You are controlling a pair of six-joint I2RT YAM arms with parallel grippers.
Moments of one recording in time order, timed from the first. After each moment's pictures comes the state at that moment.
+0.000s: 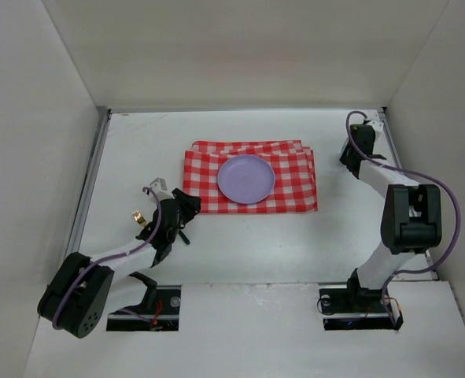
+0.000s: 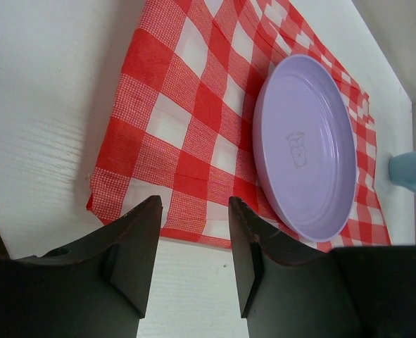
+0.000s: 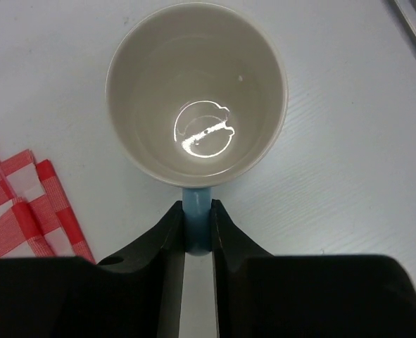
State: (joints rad) left arm -0.47 1.14 0.21 0.51 -0.27 -0.92; right arm -0.02 1.70 1.09 -0.06 0.35 0.34
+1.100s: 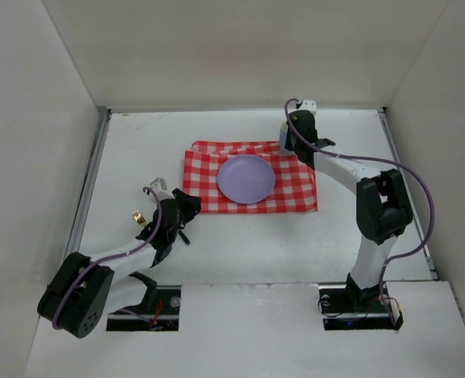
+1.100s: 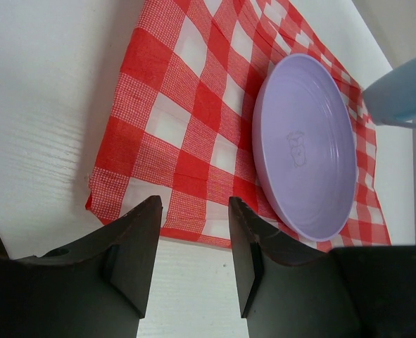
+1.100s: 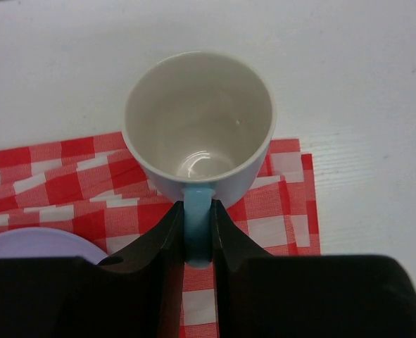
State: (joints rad) left arm -0.47 1.13 0.21 0.51 -0.27 -0.92; right arm 0.37 1.85 1.39 -0.08 0.39 0.30
